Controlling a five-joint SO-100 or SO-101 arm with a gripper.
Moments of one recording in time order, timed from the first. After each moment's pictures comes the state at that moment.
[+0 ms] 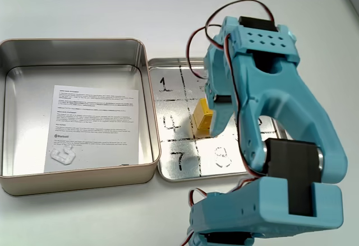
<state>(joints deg) 17.7 110.7 115.1 58.4 175.3</state>
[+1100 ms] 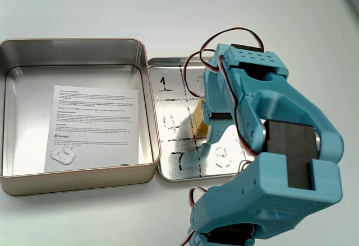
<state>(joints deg) 18.8 103.4 122.8 43.9 175.8</state>
